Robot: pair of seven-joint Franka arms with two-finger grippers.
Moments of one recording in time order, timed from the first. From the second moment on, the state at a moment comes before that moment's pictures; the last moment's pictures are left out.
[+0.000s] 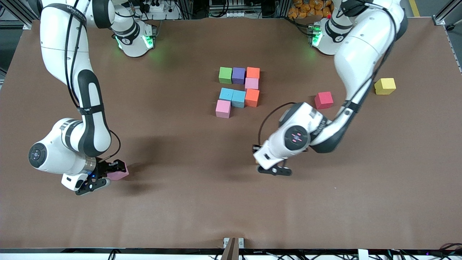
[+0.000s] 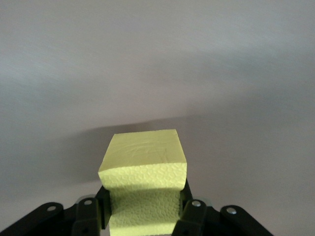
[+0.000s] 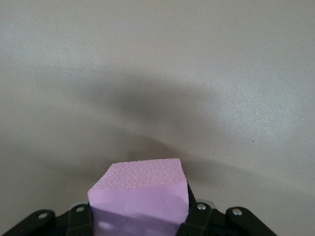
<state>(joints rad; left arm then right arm) -0.17 0.90 -0.58 -1.26 0.30 2.04 -0.59 0.33 0.76 -0.42 -1.52 0.56 2.15 -0.64</state>
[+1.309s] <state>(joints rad) -0.49 0.94 -0.48 -1.27 0.28 2.17 -0.87 0.40 0.74 -0.41 -1.54 0.56 2.06 -0.52</state>
